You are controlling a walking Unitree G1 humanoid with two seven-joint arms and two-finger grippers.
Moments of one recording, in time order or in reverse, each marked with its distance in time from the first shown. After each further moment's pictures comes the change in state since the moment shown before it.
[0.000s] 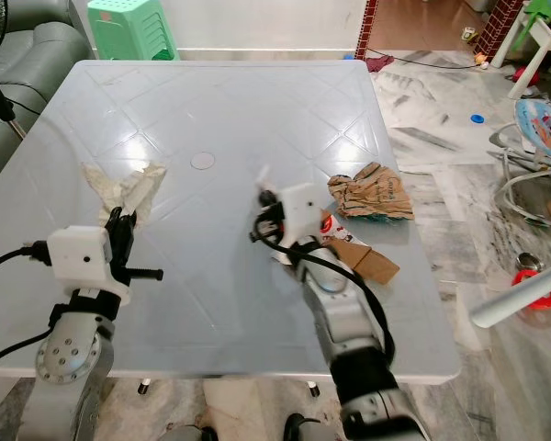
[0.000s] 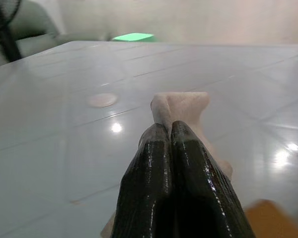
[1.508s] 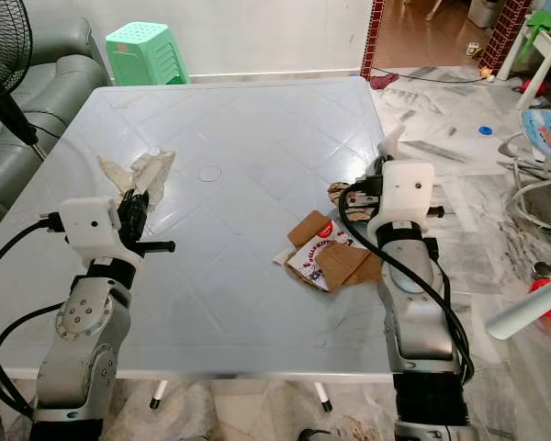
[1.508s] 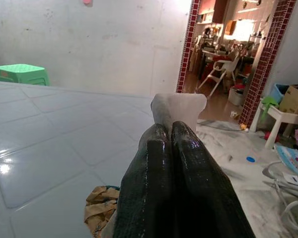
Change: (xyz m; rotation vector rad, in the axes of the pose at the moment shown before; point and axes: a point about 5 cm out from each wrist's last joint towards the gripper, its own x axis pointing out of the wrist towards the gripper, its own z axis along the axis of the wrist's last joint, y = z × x) left arm 0.026 -0.014 -0.002 -0.188 0.077 -0.009; right arm -0.036 -0.071 0.048 -0.222 -0.082 -0.413
